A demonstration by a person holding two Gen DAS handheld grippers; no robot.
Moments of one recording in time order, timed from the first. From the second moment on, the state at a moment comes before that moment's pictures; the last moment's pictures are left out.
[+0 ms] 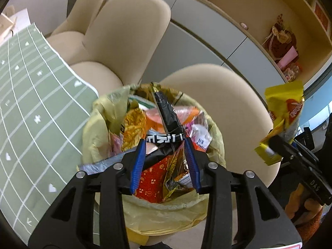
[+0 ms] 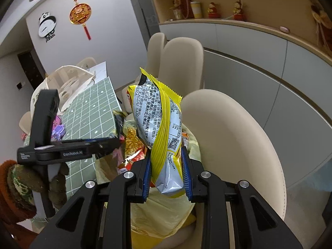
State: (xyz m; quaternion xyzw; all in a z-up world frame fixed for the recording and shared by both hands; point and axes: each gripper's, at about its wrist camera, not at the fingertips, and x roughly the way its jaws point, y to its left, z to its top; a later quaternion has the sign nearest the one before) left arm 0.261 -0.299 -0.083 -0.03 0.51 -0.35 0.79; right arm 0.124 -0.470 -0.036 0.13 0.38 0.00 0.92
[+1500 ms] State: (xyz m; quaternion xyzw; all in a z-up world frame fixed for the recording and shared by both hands) left arm 0.093 -0.070 0.021 0.05 0.35 -0.10 0.93; right arm 0.055 -0.308 -0.017 0.12 0.36 0.01 0.92
